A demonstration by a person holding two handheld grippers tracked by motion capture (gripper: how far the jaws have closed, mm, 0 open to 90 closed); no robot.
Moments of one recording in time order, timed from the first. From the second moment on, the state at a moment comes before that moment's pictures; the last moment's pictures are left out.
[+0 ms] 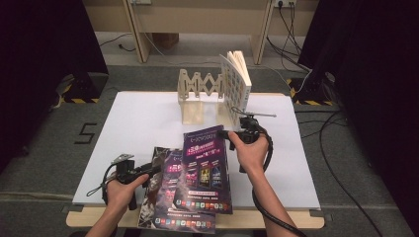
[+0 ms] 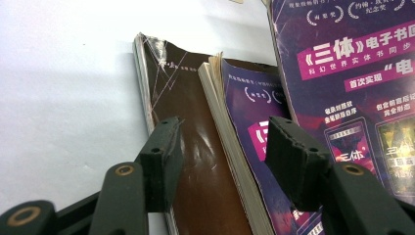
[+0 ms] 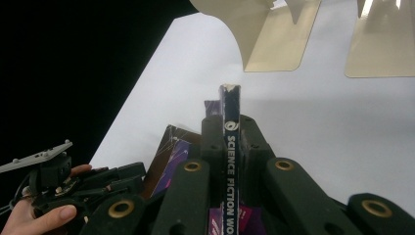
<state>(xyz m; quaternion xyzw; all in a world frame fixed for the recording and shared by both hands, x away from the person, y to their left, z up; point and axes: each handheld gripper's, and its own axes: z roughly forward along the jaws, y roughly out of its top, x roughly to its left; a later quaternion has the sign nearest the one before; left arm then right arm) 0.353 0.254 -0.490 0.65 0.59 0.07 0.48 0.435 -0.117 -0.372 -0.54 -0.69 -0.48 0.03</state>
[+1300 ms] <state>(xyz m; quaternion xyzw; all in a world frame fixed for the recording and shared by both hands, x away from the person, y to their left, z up) 0.353 0.255 -0.489 0.64 0.59 0.07 0.48 0.435 -0.119 -0.361 -0.54 -0.69 -0.49 0.02</state>
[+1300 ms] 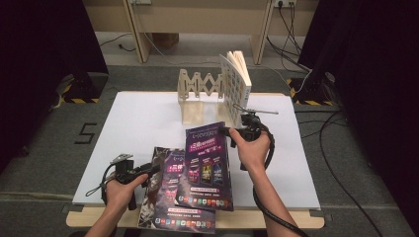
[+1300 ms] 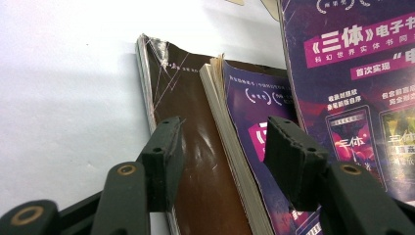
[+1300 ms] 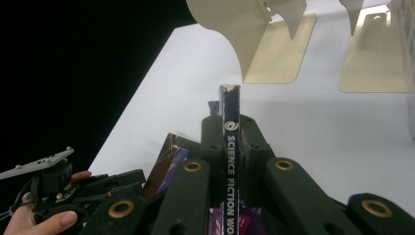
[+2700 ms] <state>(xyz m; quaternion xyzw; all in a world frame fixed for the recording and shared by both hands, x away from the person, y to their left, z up) 0.353 0.255 -0.489 0.64 0.59 0.08 0.48 0.441 -0.134 -0.342 -0.55 -0.67 -0.50 -0.02</state>
